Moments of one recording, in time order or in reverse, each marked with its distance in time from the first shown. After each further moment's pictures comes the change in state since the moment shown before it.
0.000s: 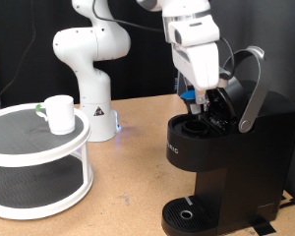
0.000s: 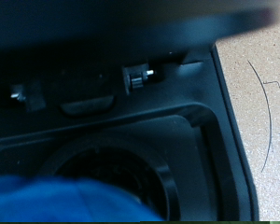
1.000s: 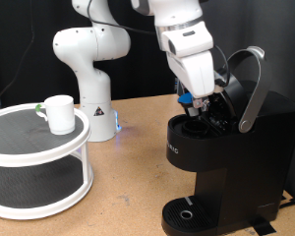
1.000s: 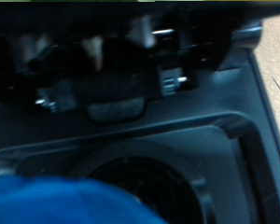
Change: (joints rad) arm -0.005 0.003 -0.028 -0.013 0.115 -0.038 -0.127
